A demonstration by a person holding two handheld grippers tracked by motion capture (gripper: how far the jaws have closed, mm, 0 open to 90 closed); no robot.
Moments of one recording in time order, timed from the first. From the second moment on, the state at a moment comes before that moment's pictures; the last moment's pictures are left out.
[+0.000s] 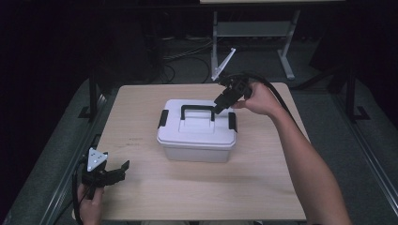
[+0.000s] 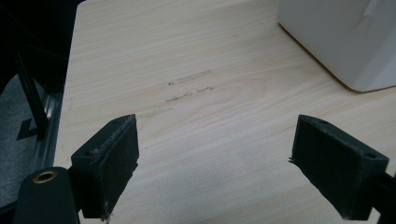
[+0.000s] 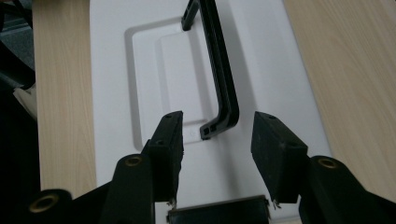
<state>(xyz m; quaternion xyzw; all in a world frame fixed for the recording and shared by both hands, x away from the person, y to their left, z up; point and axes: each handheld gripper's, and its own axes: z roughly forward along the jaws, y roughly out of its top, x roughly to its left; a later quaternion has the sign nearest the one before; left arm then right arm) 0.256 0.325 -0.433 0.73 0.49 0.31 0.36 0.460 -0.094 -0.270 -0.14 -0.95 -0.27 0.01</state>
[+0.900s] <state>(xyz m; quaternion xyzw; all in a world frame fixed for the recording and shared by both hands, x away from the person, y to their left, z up) 0.257 0.328 -0.433 0.74 0.49 0.31 0.35 0.445 -0.132 -0.279 -0.18 -0.94 -0.28 0.00</state>
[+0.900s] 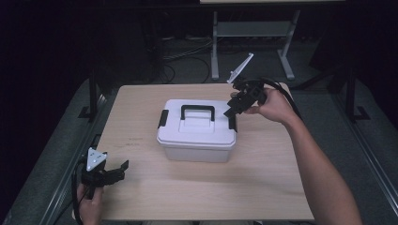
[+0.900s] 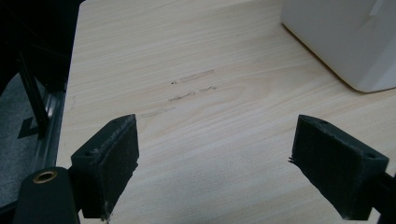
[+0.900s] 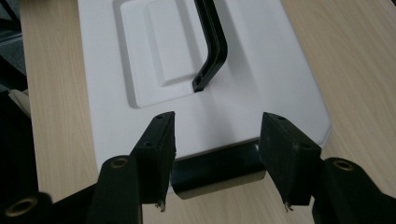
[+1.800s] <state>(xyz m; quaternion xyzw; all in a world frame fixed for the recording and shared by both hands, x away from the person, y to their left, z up) 0.258 0.325 -0.433 0.74 0.48 0.31 0.36 0.420 -0.178 -0.294 -0.22 -0.93 -0.28 0.00</state>
